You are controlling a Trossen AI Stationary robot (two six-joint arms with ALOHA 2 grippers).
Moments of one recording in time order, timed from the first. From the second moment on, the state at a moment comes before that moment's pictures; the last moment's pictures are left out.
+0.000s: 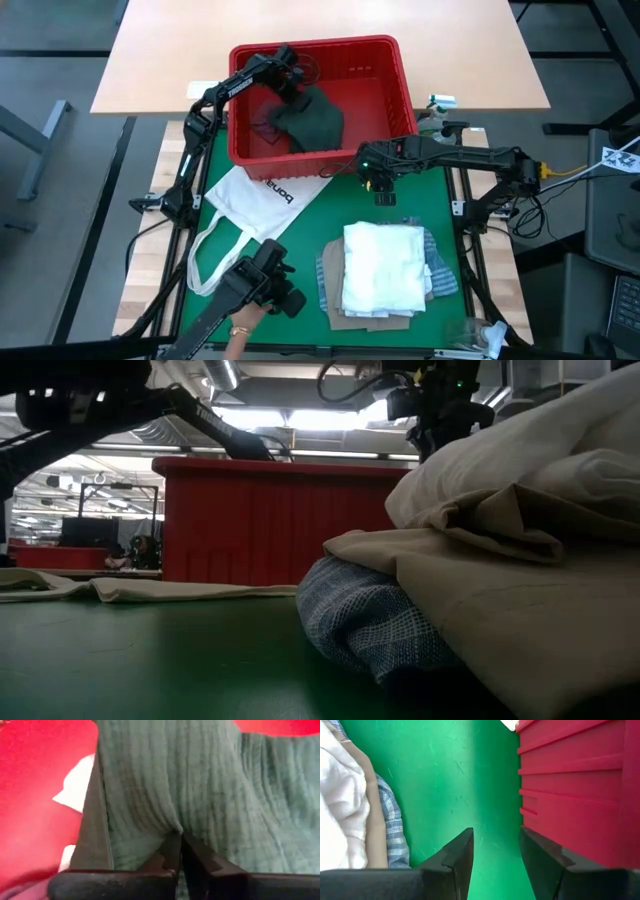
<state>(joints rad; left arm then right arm) 0.97 2.33 2.14 -0.98 0.34 0.05 -0.18 1.58 1.42 -1.14 0.16 -0.27</state>
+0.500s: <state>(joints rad) 0.95 2.27 2.33 -0.88 0.81 -0.17 -0.18 1.50 1.43 -1.15 0.20 -0.31</state>
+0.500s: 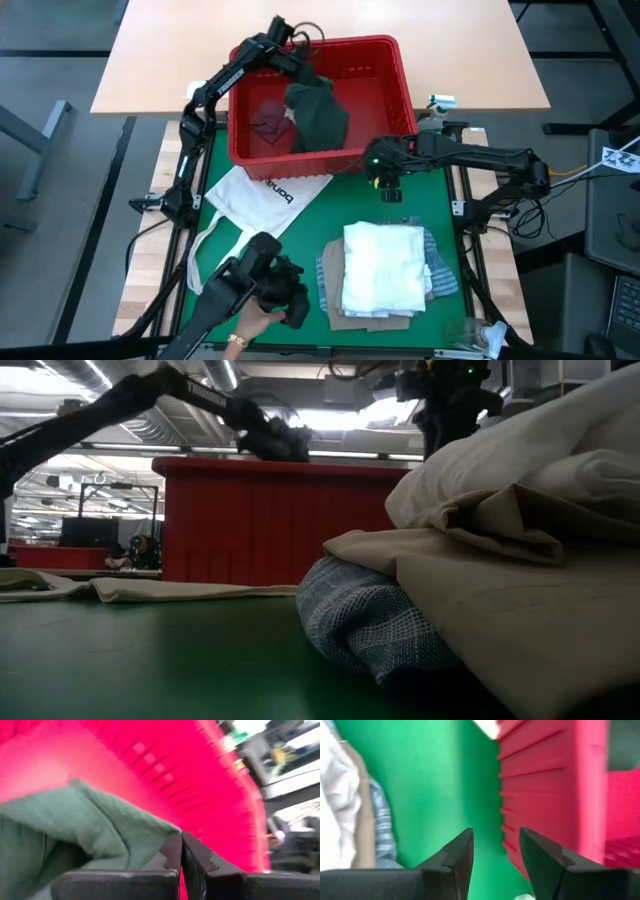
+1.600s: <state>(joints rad) 0.82 1.74 2.35 0.08 1.11 -0.73 -0.18 1.36 1.43 -0.85 0.60 -0.38</state>
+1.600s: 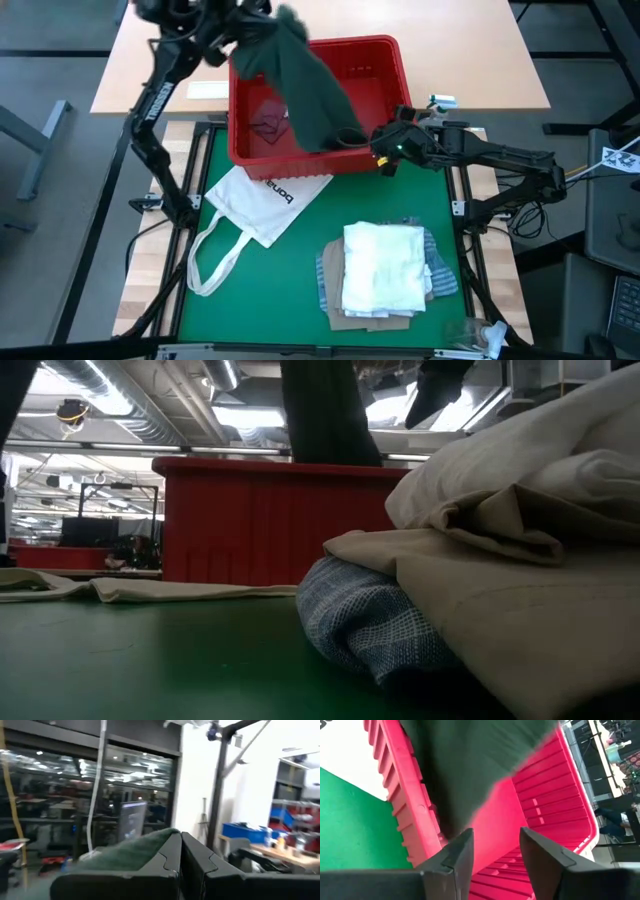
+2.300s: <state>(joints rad) 0.58 1.63 2.35 0.03 1.28 -0.86 -0.18 1.36 1.47 -0.76 0.59 -0.45</state>
